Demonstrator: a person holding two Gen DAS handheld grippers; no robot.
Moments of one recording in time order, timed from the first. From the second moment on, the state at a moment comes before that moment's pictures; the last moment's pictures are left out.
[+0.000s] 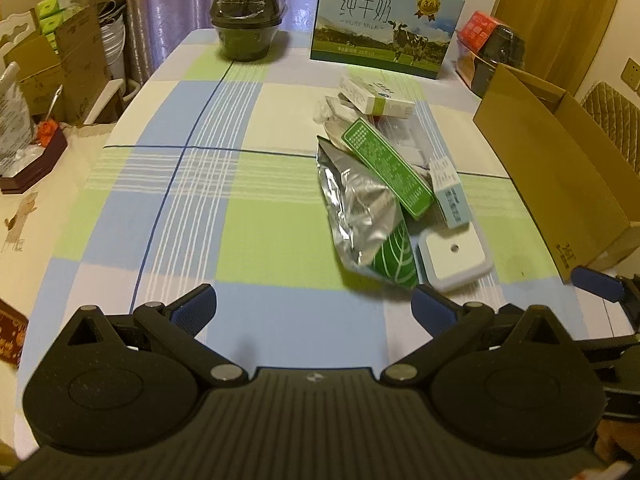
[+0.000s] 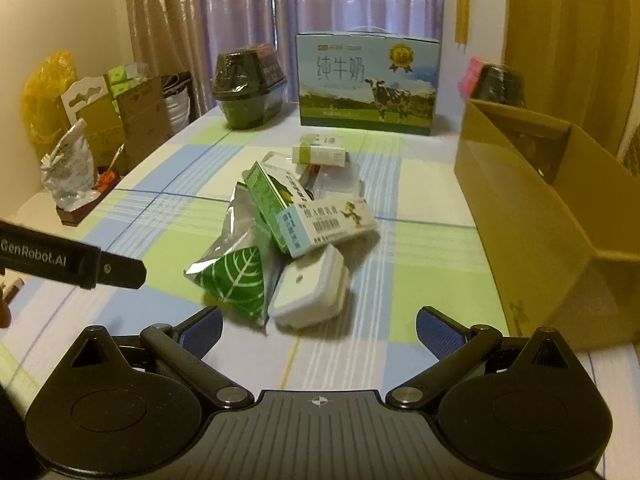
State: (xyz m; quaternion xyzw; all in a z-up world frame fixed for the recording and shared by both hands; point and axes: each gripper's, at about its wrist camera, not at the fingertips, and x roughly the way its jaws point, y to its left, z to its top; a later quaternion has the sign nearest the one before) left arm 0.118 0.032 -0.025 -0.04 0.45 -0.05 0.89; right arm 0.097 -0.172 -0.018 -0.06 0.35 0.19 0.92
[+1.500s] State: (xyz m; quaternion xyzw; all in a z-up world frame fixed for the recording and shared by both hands) left arm 0.235 -0.011 -0.091 -0.03 0.50 -0.16 0.85; right arm 0.154 -0.167 -0.070 -0.09 0.36 0.20 0.91
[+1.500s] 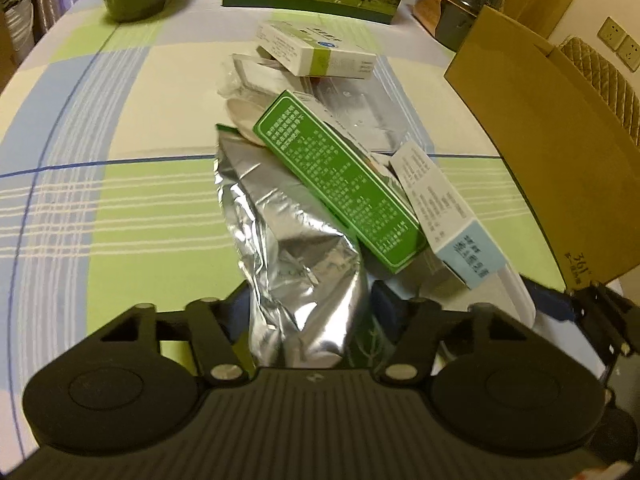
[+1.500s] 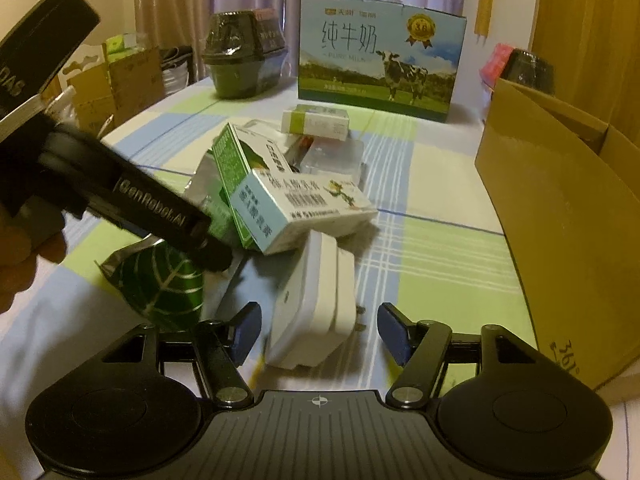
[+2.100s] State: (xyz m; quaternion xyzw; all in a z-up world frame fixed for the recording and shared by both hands) left arm 0.127 0.010 -0.080 -0.03 0.53 -0.13 0.84; right arm 0.121 -0.208 -0.058 -0.03 0.39 0.18 0.90
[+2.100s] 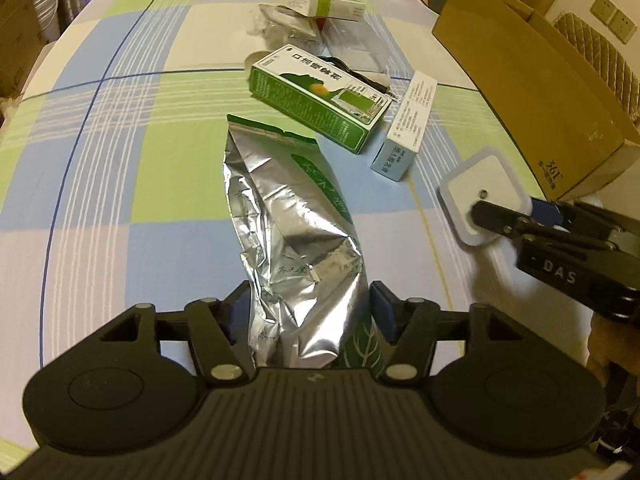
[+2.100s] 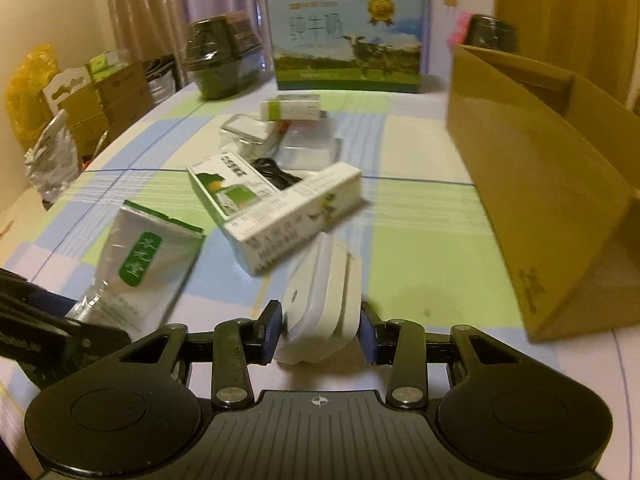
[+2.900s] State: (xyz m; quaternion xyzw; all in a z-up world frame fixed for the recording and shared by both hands) left arm 0.154 0.012 -0.088 -0.03 0.53 -0.12 0.84; right arm 0.117 -0.164 -0.086 -0.30 0.30 0.21 0.88
